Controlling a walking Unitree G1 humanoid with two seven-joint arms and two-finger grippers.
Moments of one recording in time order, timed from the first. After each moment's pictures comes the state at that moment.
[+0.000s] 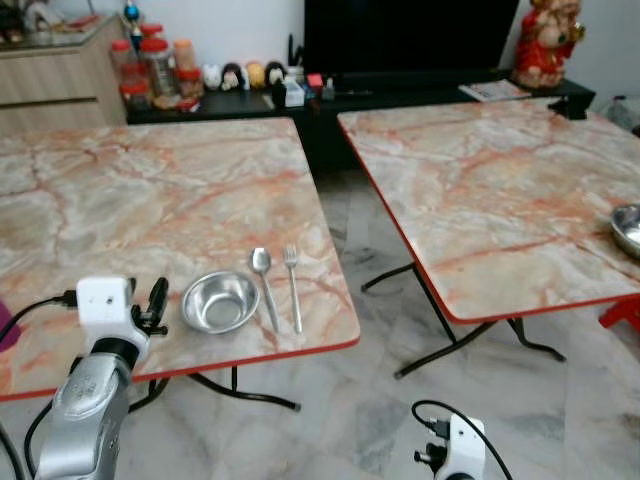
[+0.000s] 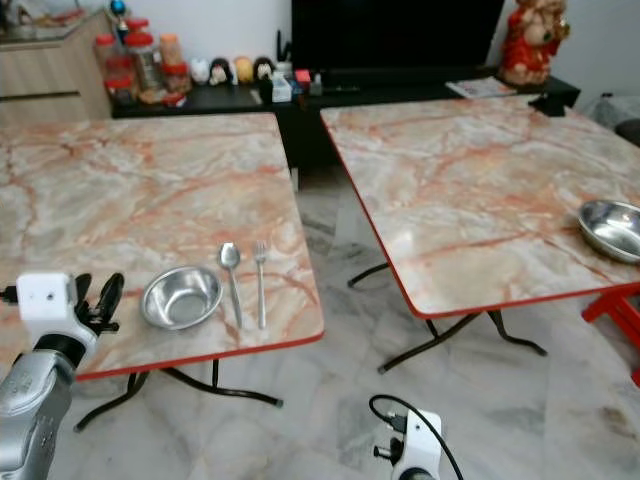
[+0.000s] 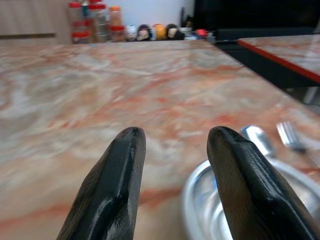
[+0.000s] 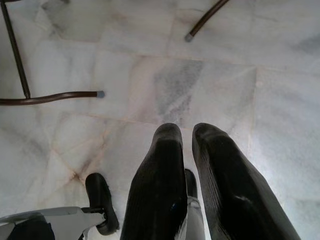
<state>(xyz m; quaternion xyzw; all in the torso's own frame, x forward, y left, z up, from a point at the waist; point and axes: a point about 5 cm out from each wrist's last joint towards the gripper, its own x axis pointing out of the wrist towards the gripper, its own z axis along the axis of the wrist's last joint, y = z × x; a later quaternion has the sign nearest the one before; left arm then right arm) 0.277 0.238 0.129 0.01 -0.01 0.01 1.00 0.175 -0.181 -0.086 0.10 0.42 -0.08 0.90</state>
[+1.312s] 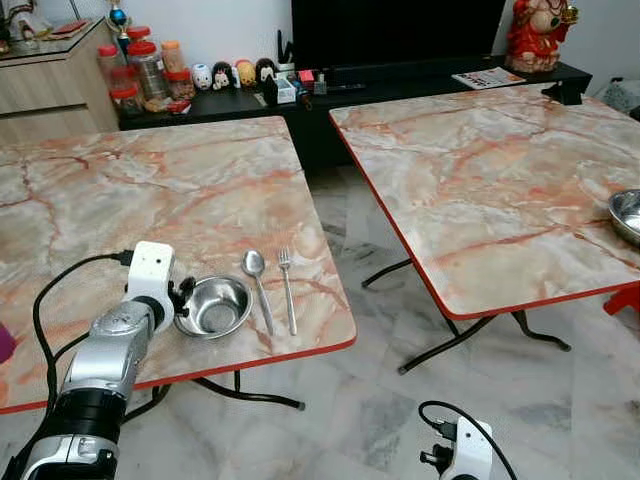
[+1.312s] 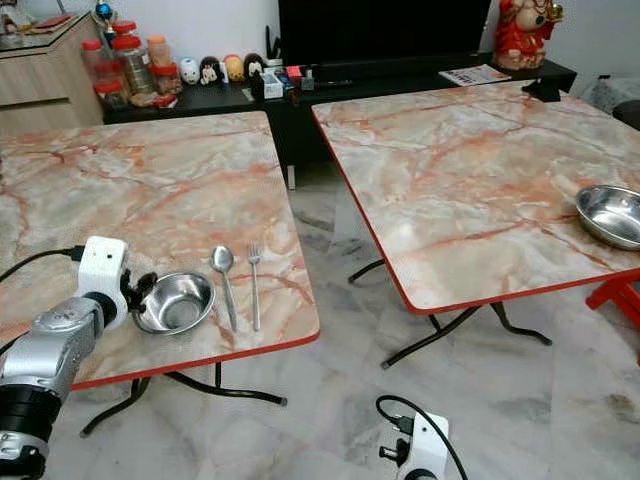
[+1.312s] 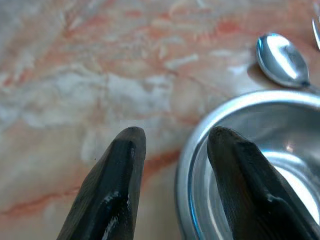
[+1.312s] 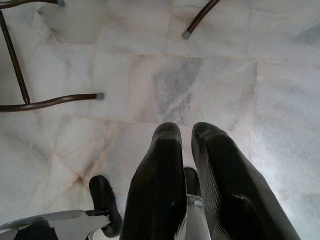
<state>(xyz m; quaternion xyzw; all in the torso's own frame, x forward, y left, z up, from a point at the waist) 0.328 0.239 0.109 0.07 0.20 -0.04 0.98 0.175 -0.183 -0.086 0.10 0.42 -0.09 0.90</state>
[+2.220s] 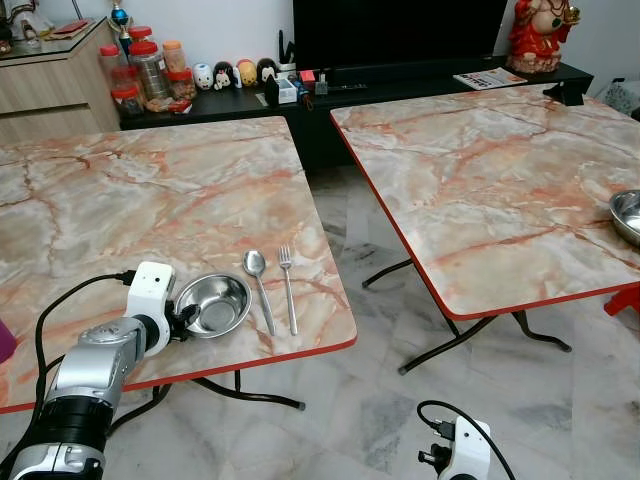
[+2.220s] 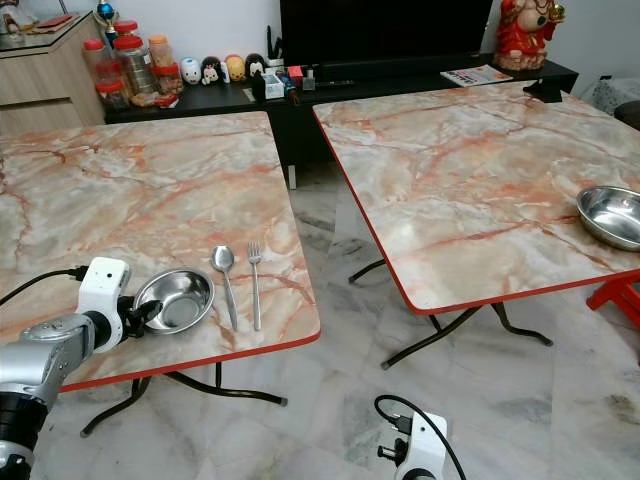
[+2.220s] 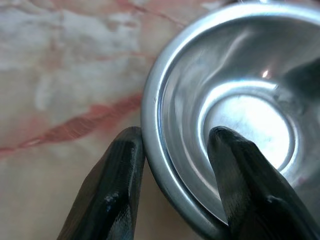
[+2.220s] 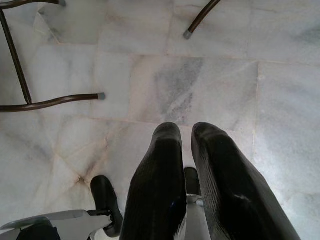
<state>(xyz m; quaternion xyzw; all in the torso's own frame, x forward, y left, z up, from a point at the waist) 0.314 0.240 0.093 0.04 0.28 -0.10 0.95 0.175 -0.181 -0.086 0.11 0.42 -0.09 0.90</state>
